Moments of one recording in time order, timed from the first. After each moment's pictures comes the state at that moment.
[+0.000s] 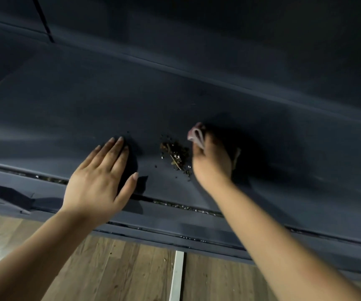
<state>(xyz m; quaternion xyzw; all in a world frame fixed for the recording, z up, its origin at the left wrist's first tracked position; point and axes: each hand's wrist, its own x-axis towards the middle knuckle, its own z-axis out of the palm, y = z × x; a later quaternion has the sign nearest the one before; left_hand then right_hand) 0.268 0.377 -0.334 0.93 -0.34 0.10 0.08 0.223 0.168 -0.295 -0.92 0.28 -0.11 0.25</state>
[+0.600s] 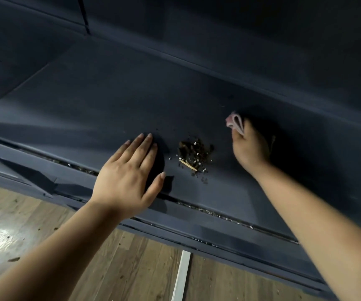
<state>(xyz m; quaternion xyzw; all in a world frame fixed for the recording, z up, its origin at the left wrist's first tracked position) 0.268 0.376 -0.335 0.93 -0.34 0.12 0.08 0.259 0.124 -0.296 -0.93 0.27 -0.11 0.24</state>
